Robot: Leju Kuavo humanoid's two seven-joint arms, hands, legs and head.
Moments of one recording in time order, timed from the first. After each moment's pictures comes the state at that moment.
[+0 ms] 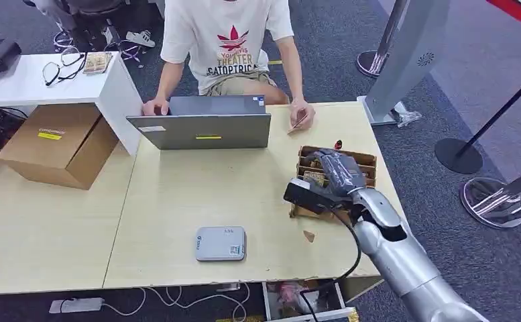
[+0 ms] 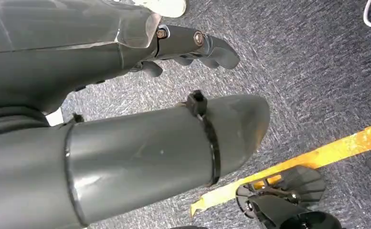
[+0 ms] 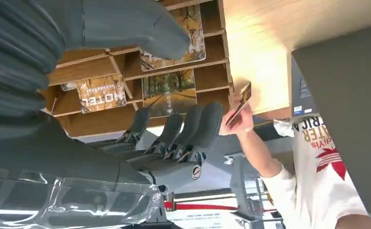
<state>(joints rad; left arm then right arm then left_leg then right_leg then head) -0.08 -0.14 0.42 -0.19 -0.99 0.26 0.01 -0.43 -0.30 0.49 -1.22 0.84 -0.10 -0.10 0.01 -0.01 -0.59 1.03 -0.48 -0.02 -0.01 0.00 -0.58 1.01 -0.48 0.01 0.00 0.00</state>
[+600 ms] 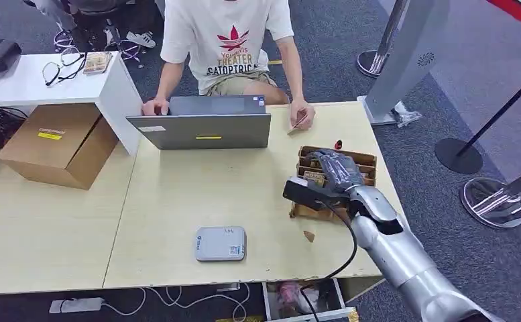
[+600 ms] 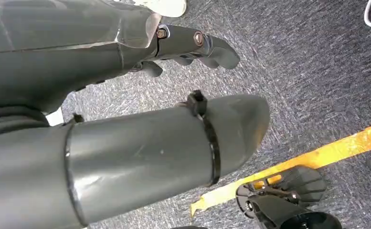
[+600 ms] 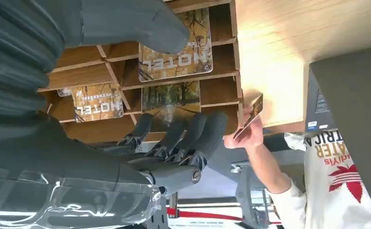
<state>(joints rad) -0.08 -0.14 0.42 -0.19 -0.99 0.26 0.01 -0.49 -0.28 0.52 -1.09 0.85 -0.10 -0.10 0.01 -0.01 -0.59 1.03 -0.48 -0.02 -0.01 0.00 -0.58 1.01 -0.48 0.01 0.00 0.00</state>
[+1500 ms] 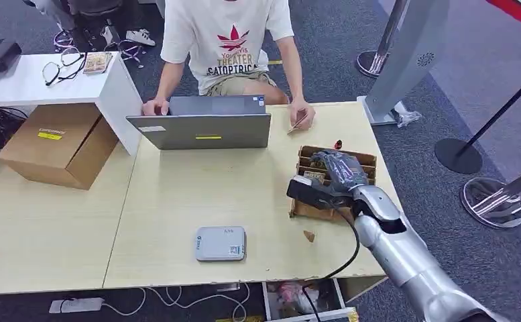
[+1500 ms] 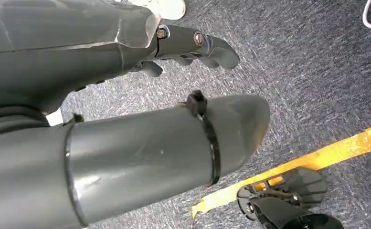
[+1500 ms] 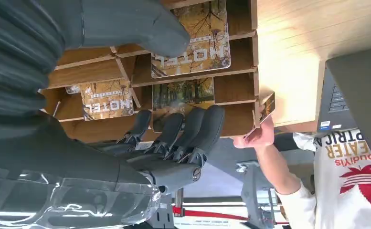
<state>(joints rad) -0.08 -0.13 0.41 -0.19 -0.99 0.26 0.01 -0.50 -0.30 0.52 -1.08 0.86 -0.10 -0.09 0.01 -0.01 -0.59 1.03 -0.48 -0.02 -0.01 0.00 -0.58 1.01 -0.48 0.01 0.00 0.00</state>
